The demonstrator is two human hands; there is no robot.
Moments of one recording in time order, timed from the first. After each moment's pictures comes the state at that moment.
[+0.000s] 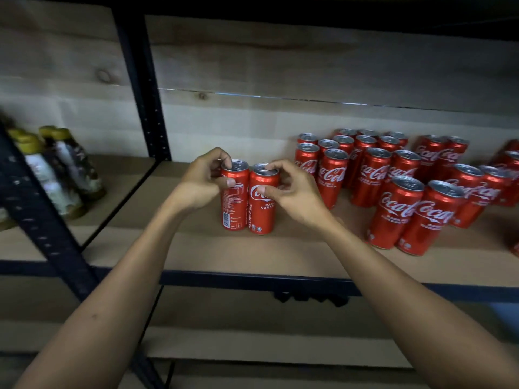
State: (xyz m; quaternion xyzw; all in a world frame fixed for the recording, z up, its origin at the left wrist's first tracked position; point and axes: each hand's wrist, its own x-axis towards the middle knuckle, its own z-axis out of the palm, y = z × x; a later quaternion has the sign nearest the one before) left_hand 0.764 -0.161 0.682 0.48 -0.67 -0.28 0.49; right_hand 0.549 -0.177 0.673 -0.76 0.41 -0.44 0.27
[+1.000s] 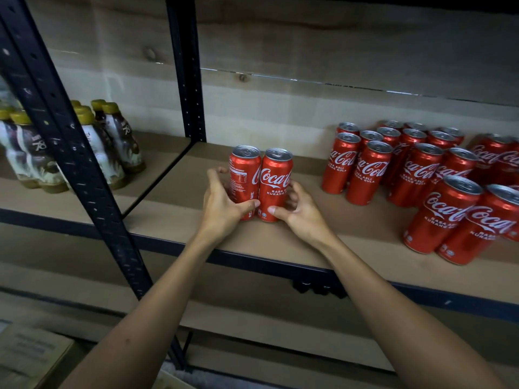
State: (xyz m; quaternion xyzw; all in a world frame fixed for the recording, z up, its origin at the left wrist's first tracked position) left_hand 0.758 -0.110 0.612 0.61 -0.50 -0.20 0.58; right_hand 0.586 -0.163 0.609 -0.68 0.38 -0.40 0.48
